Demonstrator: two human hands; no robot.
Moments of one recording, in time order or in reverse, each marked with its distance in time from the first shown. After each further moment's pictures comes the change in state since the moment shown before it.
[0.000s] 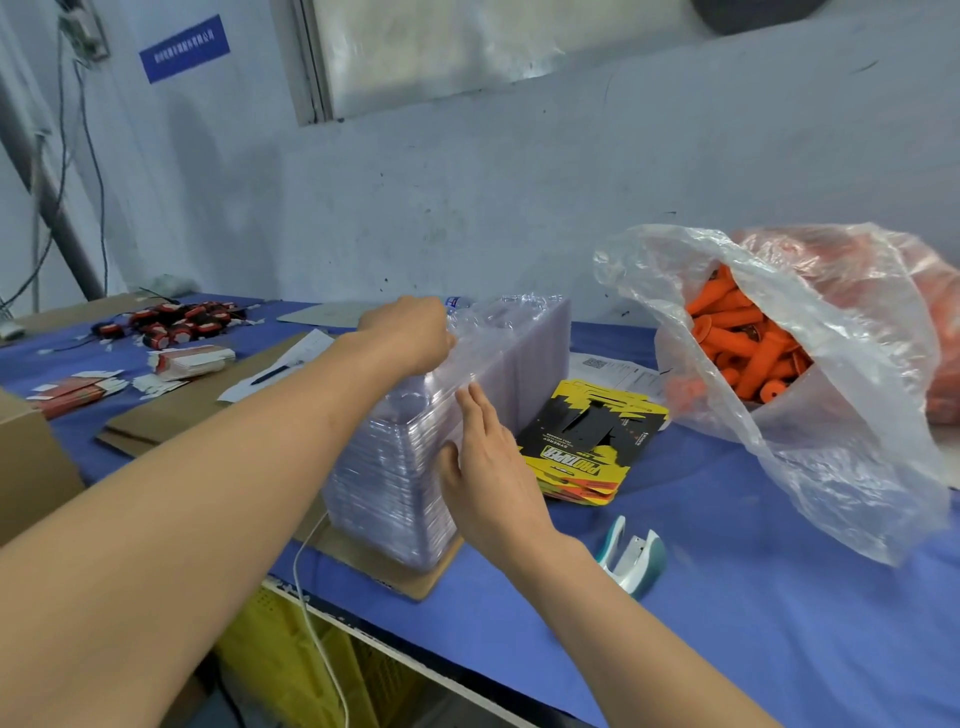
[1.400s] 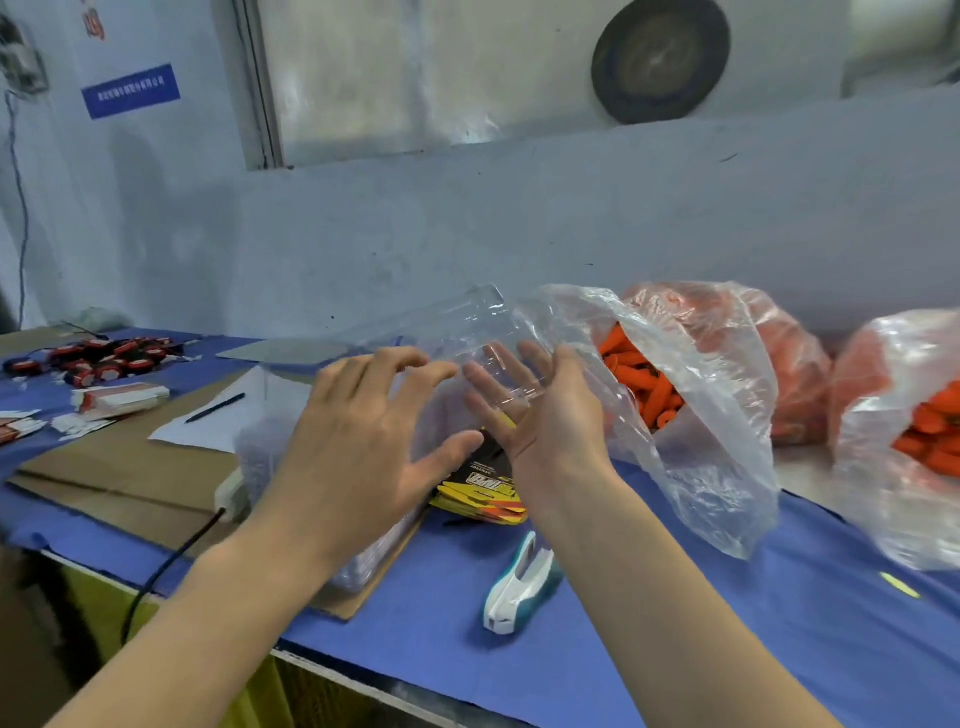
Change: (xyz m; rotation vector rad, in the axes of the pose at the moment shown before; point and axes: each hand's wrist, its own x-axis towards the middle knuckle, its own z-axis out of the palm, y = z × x) left_hand -0.155 0.037 -0.010 -0.135 0.710 0.486; right_hand -0.020 -0.040 -0.158 1.597 0.340 0.498
